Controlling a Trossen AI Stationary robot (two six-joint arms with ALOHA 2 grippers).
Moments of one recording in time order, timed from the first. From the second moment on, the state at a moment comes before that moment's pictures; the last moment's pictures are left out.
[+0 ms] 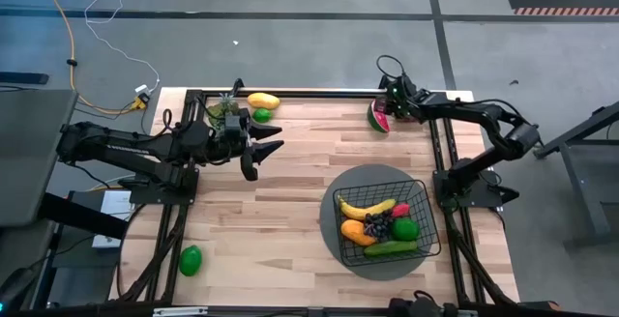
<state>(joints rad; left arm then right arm) 0.07 0.98 0.73 0.33 -0.27 -0.24 -0.88 1.48 0.73 -0.25 0.18 0.78</state>
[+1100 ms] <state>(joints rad) 0.06 0.98 0.73 0.33 -0.27 -0.26 -0.88 1.59 0.73 -0.26 0.20 0.85</state>
